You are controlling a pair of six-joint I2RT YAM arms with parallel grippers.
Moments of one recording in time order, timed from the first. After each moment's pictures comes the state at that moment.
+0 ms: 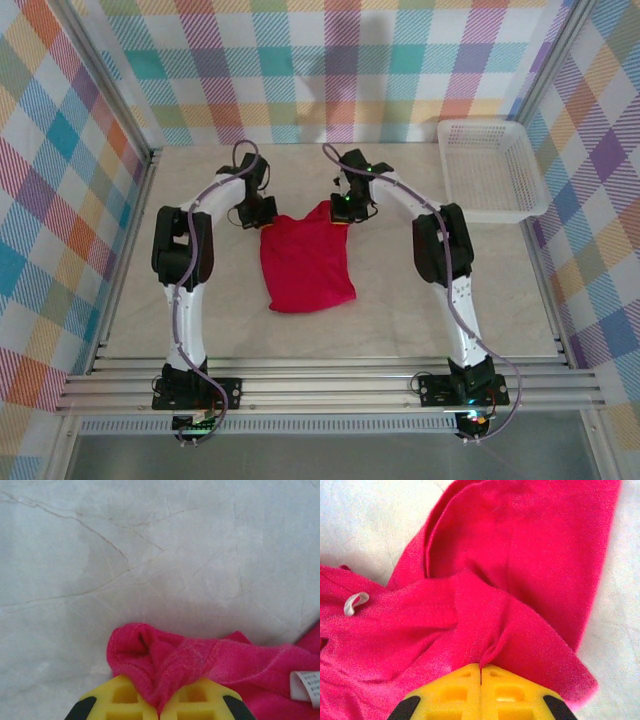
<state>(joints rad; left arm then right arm) -0.23 2.17 1.74 -0.90 0.12 -0.48 0.48 2.29 1.95 -0.87 -0.31 0.38</state>
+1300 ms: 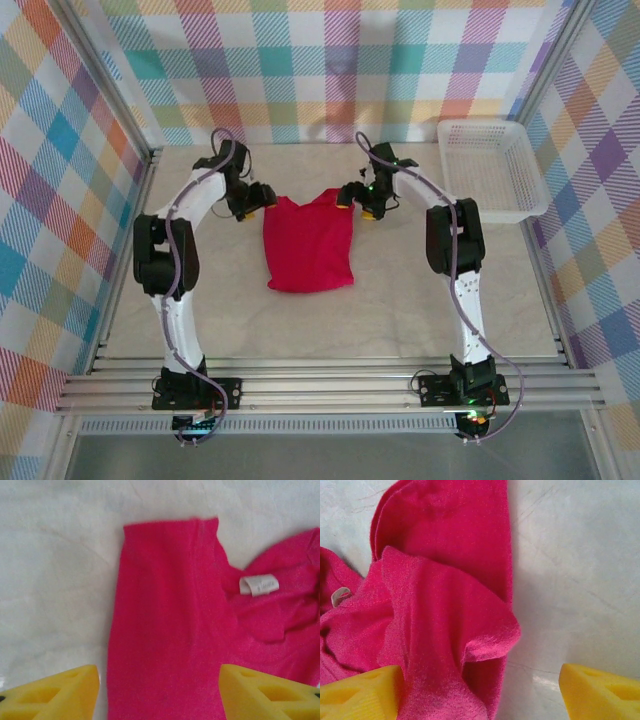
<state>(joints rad) -0.16 2.04 1.69 -0.86 0.29 -0.50 0.33 2.35 1.95 -0.78 -0.46 0.49</state>
